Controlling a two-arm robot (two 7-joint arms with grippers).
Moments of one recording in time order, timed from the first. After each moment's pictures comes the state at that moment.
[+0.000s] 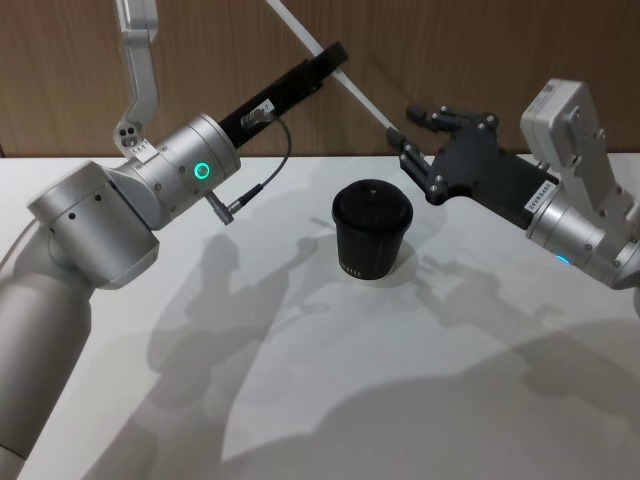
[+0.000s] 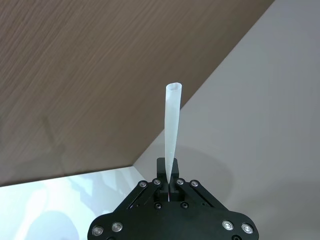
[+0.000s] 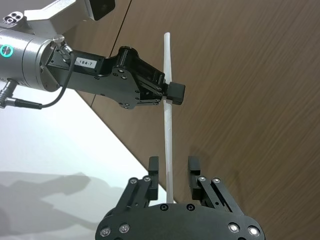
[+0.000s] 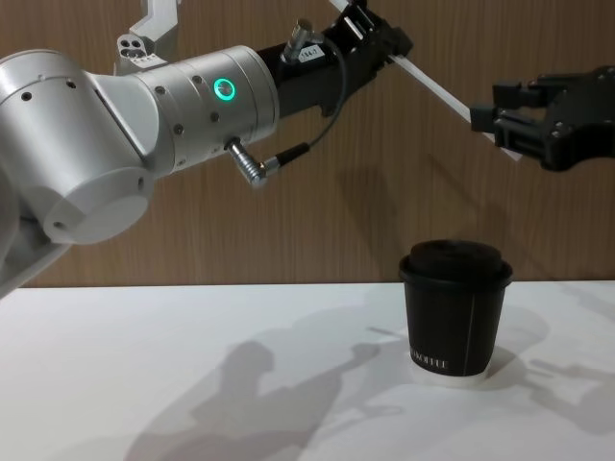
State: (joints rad) left arm -0.59 0.09 0.37 -1.30 -1.07 0.35 -0.41; right arm 0.32 0.47 -0.28 -1.60 0.15 -0.10 0.53
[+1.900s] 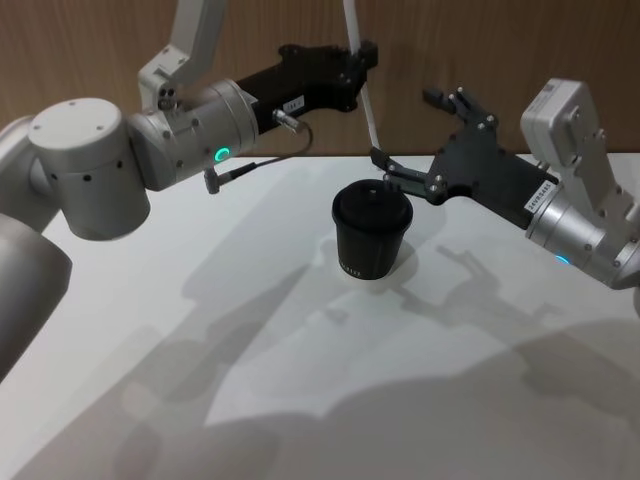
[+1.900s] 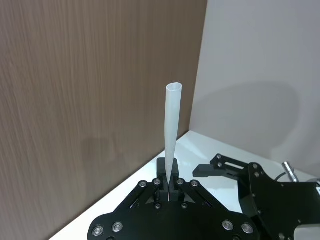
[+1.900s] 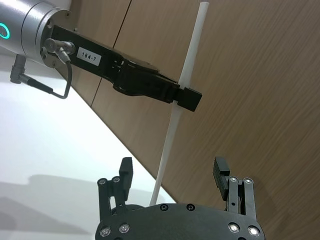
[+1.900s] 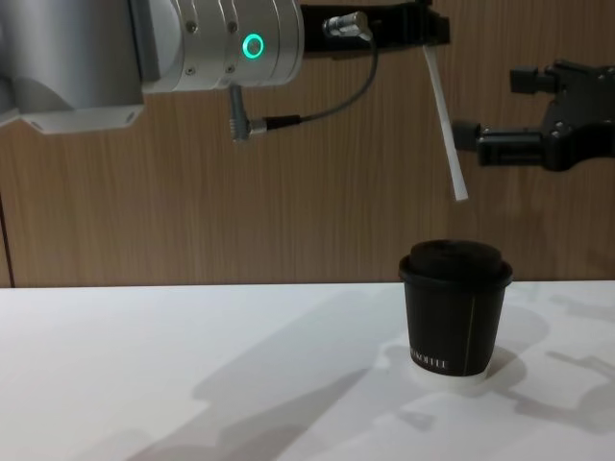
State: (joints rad) left arm -0.72 0.25 0.60 -1.42 -0.67 0.27 -0.37; right arm 0.32 0.47 -0.28 -1.60 0.15 -0.10 0.53
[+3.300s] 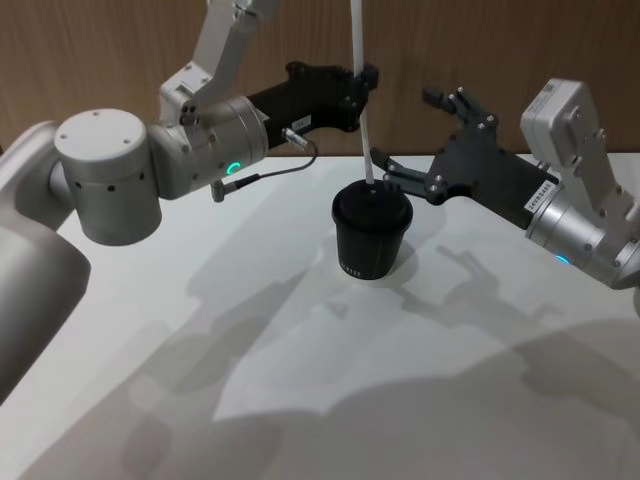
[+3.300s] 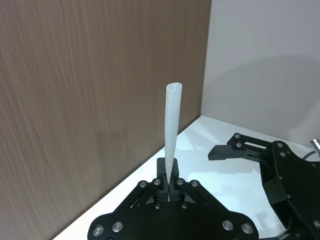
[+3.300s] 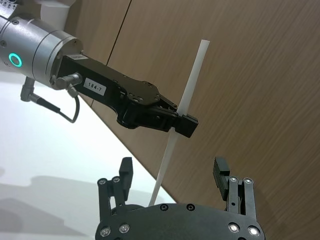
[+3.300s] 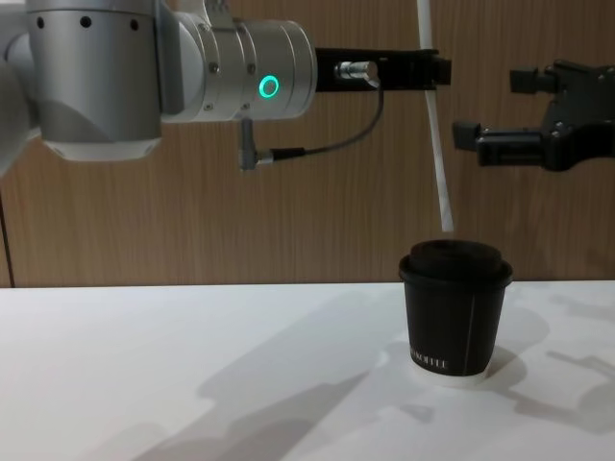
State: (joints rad) left arm -0.74 0.23 0.63 -1.35 -0.57 0.25 -0.38; right arm 0.32 0.47 -0.28 -1.60 0.15 -0.10 0.53
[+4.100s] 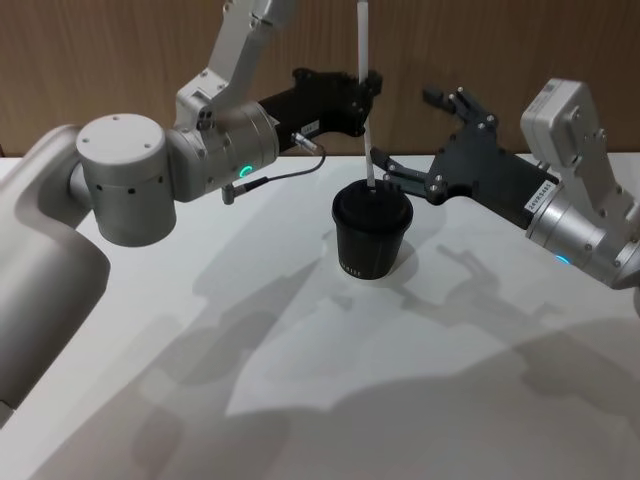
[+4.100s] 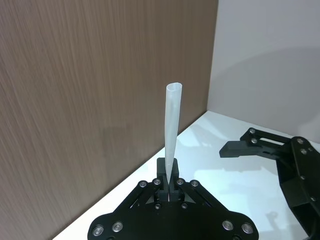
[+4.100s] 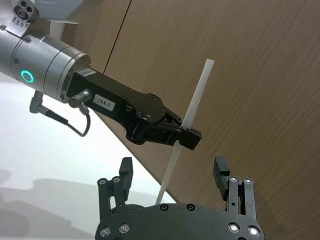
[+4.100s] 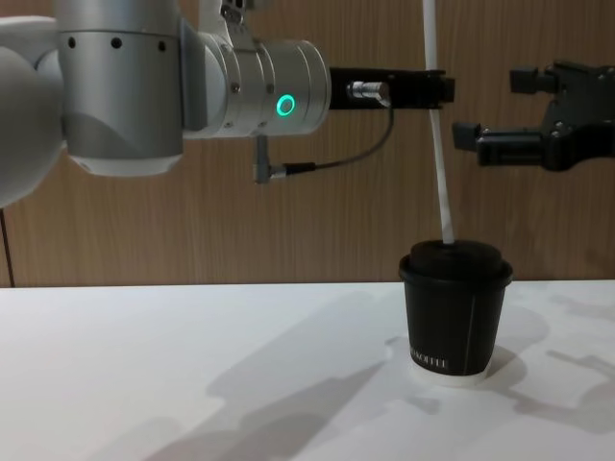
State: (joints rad) left arm -0.75 0.19 0.63 -1.29 -0.53 0.23 -0.37; right arm 0.32 0.47 -0.28 -1.60 0.15 -0.10 0.53
